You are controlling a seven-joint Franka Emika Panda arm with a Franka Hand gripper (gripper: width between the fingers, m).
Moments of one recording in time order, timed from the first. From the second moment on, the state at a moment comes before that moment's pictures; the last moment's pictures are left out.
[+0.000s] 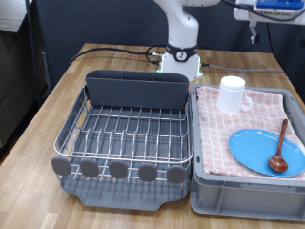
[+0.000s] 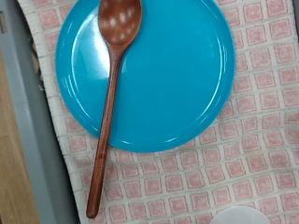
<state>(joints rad) 0.04 -0.11 0.33 -2.22 -0.07 2.25 1.40</state>
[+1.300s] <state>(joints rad) 0.09 0.18 0.40 -2.19 -0.52 2.45 1.89</state>
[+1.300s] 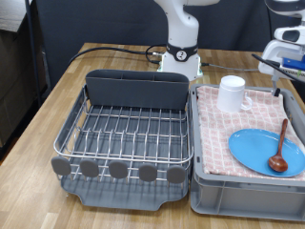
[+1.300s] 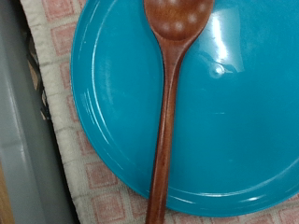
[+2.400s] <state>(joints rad) 0.10 0.36 0.33 -2.18 -0.73 2.62 2.08</state>
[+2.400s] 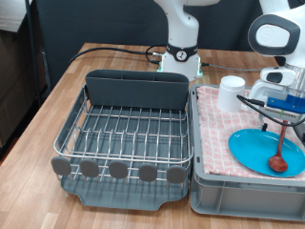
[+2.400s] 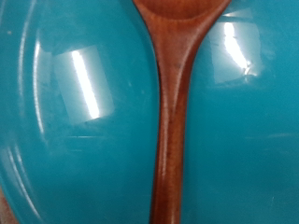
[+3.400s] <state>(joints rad) 0.13 0.40 0.31 -2.18 -0.79 2.63 2.20</state>
